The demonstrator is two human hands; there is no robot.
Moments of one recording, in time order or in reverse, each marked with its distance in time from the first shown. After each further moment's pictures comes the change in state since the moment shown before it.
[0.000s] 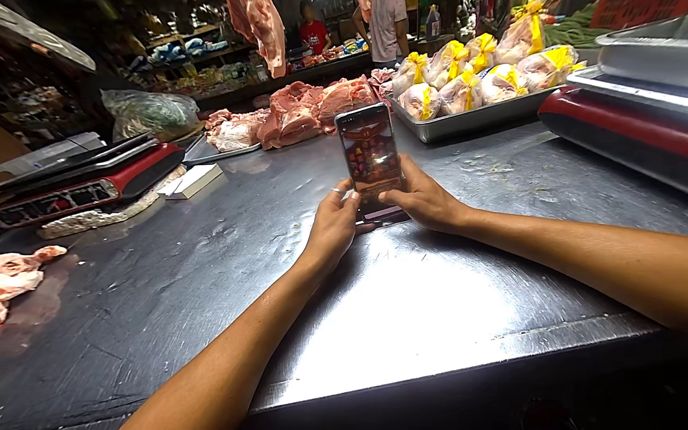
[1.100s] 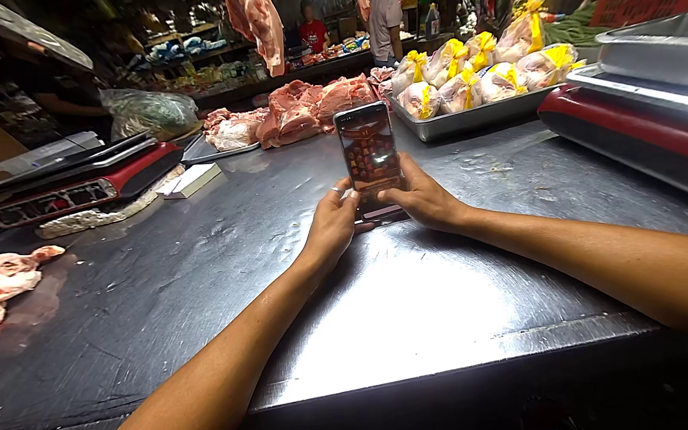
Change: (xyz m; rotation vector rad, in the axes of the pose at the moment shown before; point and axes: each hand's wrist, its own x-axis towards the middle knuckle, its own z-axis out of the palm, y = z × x) left_hand 0.001 -0.001 -0.001 -0.001 -0.005 0.007; right_hand 0.000 0.000 0.000 0.021 -0.003 -0.007
